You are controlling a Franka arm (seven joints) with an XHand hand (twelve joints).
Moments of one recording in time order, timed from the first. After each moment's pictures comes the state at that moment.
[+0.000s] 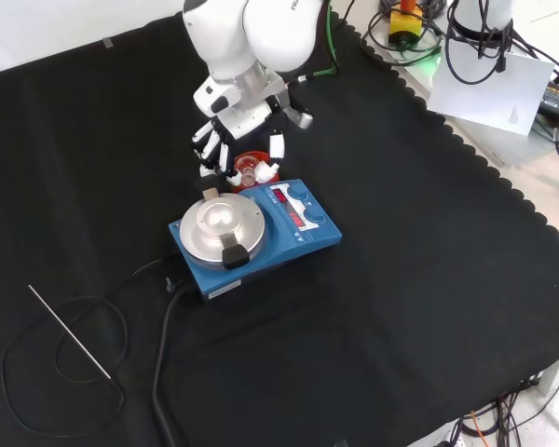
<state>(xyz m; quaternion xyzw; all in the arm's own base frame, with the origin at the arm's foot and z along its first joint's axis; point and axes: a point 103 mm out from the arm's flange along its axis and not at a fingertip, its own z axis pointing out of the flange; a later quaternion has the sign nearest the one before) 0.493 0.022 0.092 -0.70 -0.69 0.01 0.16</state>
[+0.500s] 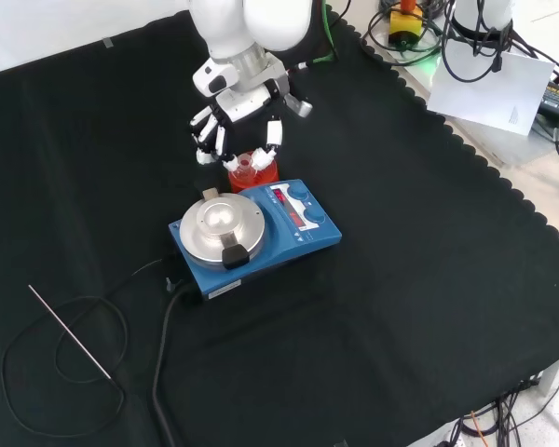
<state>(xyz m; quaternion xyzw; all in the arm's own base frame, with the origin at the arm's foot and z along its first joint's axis) 0.488 0.013 0.111 -0.71 -0.68 -0.03 0.17</state>
